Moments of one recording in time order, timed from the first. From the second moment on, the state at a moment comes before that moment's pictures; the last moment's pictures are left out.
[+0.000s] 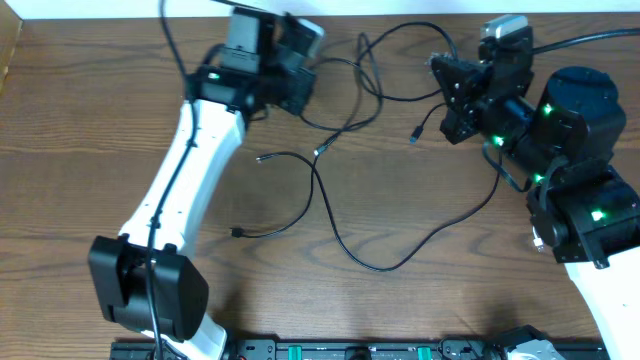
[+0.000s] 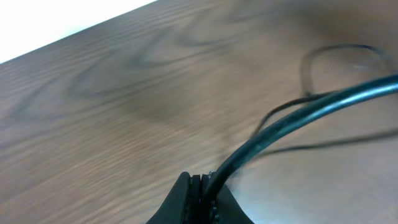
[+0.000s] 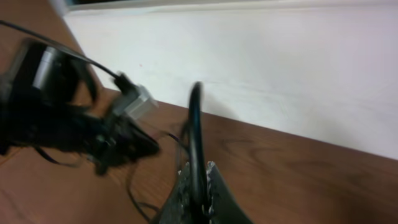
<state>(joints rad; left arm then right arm) -0.23 1.76 1.62 -0.71 0.29 0.19 0.31 1.16 1.33 -0.40 -0.25 0.15</state>
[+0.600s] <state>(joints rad) 0.20 1.76 1.62 -0.71 0.18 0.10 0.16 1.02 1.33 -0.48 -0.22 0.16</state>
